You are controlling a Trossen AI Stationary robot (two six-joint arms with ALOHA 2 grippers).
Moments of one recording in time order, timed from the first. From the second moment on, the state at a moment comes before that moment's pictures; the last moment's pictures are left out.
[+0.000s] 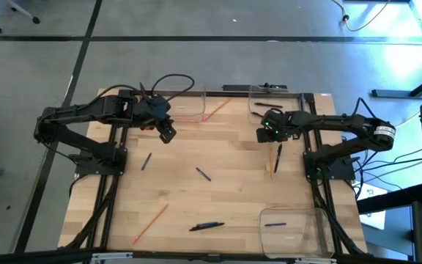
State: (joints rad) left arm 0.11 1.19 1.36 -1.10 -0.38 -0.51; right arm -0.44 1.32 0.66 -0.69 0.12 1.01
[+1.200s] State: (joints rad) left arm 0.11 1.19 1.36 -1.10 -0.38 -0.51; right arm -0.44 1.51 0.67 -0.59 0.11 0.94
